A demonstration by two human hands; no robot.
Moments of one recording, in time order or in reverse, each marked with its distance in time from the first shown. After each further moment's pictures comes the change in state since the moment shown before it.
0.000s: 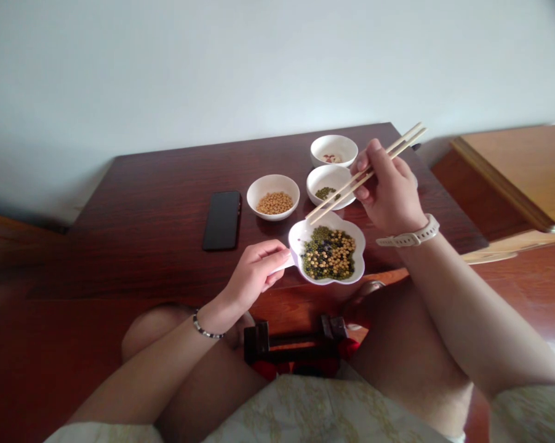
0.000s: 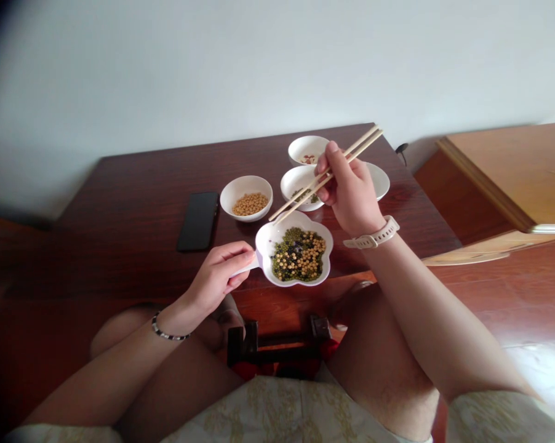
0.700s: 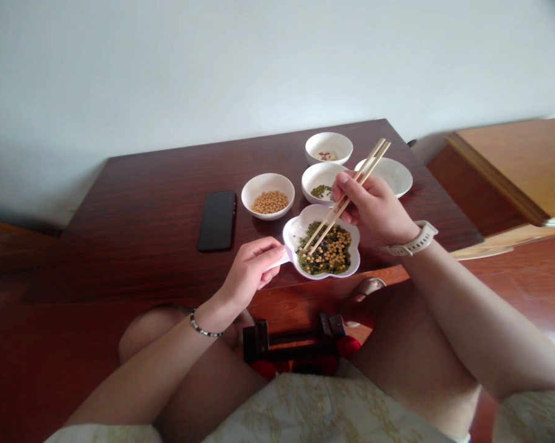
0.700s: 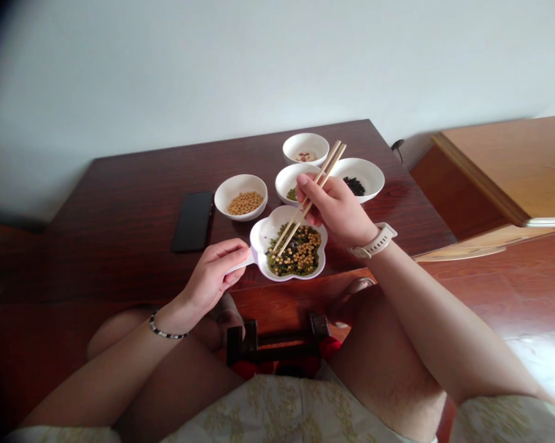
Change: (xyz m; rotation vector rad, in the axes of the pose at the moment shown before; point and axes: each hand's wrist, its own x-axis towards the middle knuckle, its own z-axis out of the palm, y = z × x) left_hand 0.005 -0.004 -0.001 -0.025 0.034 0.033; right_hand -0.032 -0.006 -0.002 -0.250 -0.253 0.110
